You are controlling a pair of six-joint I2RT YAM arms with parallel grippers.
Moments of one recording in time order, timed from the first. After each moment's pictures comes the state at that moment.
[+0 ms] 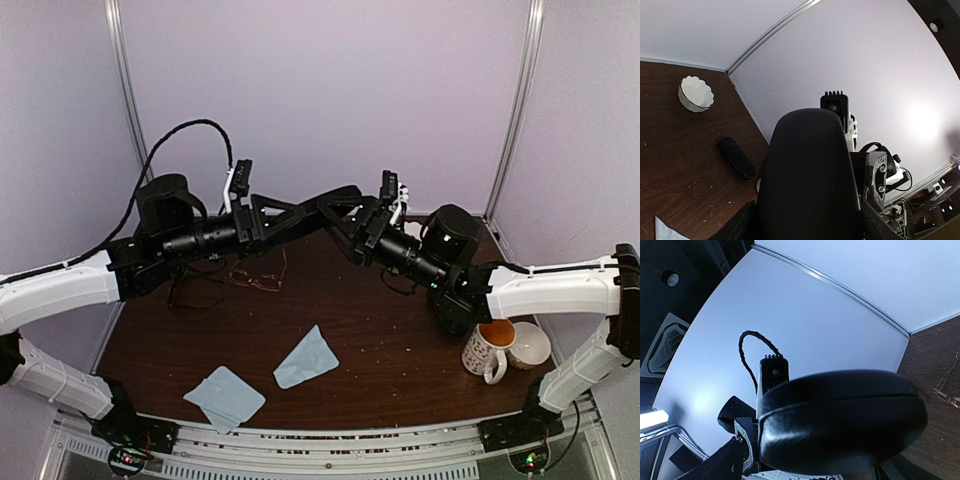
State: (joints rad) left arm -0.84 1.24 0.99 0.25 0.37 -0.92; right arm 0.97 1.46 0.93 0.78 -0.11 1.08
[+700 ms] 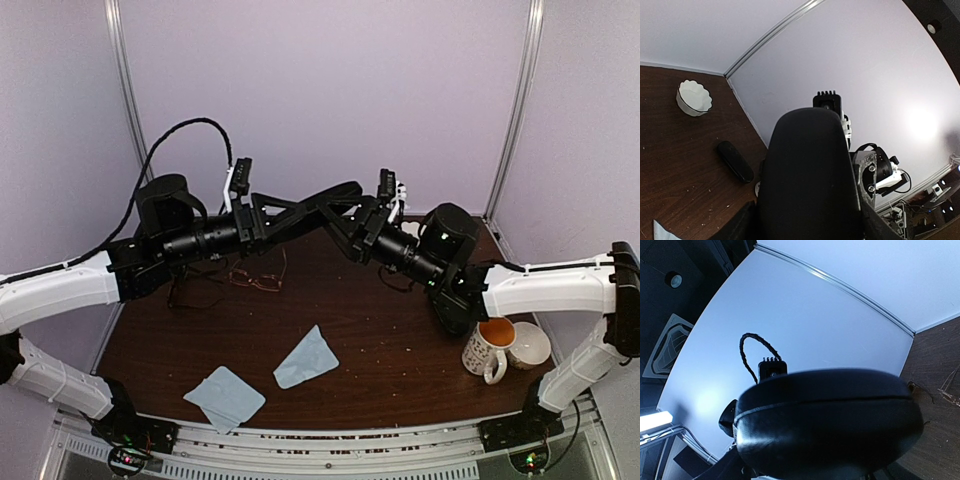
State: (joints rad) left arm -0.86 1.24 0.99 0.27 0.35 -0.92; right arm 0.96 1.48 0.94 0.81 -0.13 1.11
